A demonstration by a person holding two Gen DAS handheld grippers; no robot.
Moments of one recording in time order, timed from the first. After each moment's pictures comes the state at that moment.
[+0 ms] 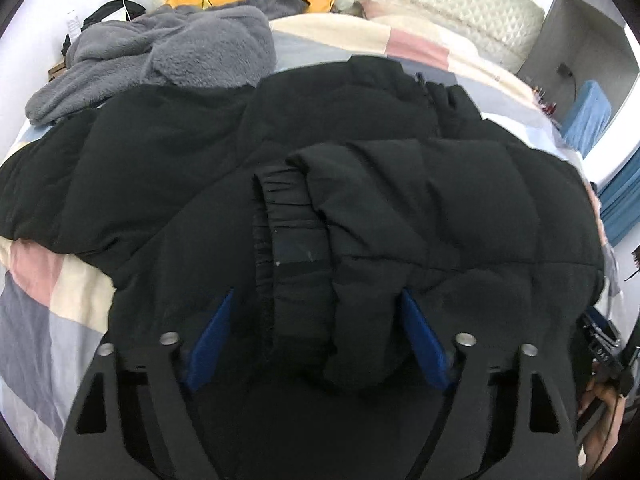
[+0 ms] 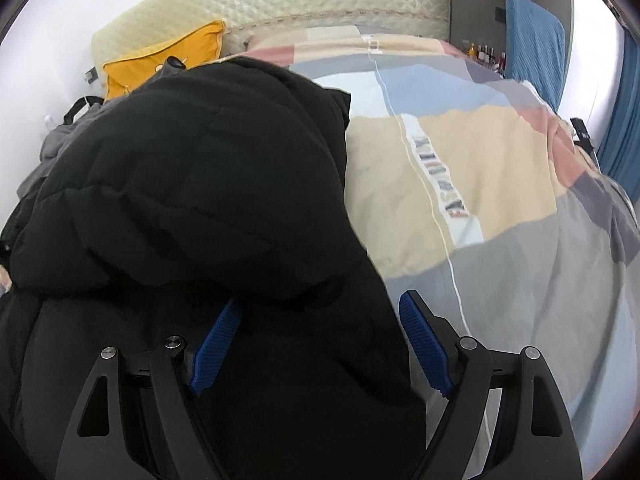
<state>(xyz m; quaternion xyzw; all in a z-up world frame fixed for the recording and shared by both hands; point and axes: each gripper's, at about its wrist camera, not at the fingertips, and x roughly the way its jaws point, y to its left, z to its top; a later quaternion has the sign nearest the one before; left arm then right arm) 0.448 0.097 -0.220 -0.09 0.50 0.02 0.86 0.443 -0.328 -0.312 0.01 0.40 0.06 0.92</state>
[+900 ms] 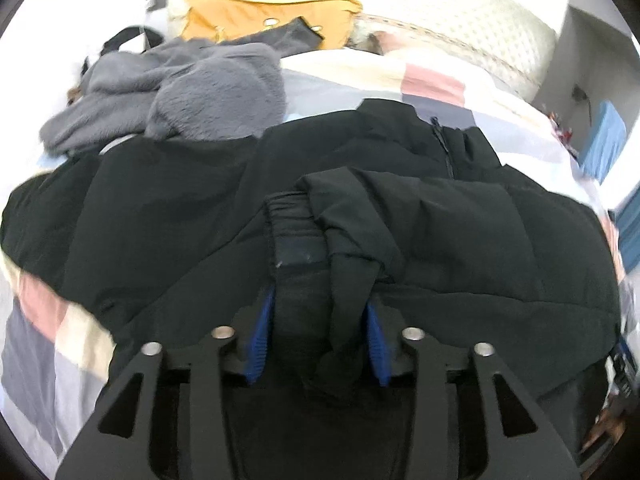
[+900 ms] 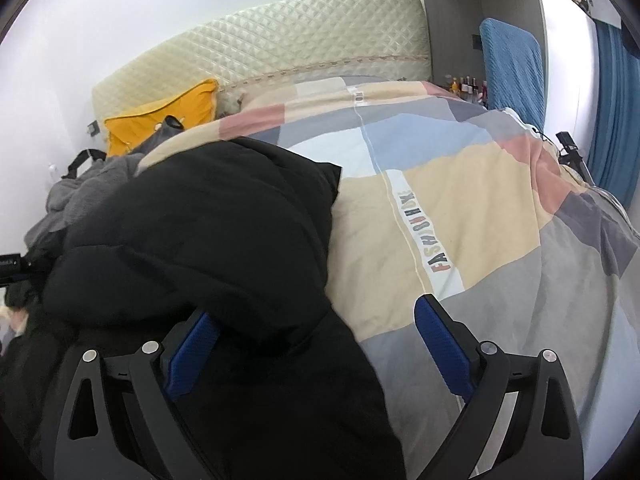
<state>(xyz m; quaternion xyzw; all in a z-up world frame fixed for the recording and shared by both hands) 0.478 0.091 -0.202 -0.09 0.44 0.07 0.89 0.432 -0.336 -0.279 0.05 0.32 0.06 0.94</state>
